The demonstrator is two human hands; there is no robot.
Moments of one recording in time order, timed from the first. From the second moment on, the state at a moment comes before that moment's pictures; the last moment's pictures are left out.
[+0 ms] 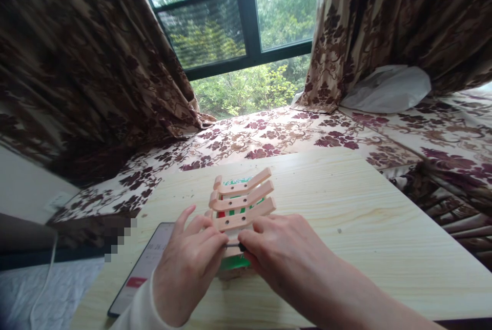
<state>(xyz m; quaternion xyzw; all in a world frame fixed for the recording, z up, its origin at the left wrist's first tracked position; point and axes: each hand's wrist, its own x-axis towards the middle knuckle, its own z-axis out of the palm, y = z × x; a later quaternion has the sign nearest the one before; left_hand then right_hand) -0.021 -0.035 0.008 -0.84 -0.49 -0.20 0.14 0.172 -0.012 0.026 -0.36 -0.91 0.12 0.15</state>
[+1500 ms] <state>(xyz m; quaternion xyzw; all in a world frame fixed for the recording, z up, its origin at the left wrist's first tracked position) -0.018 -0.059 -0.065 -0.56 -0.56 -0.54 -0.29 0.160 -0.006 0.072 -0.31 -0.95 0.09 0.05</state>
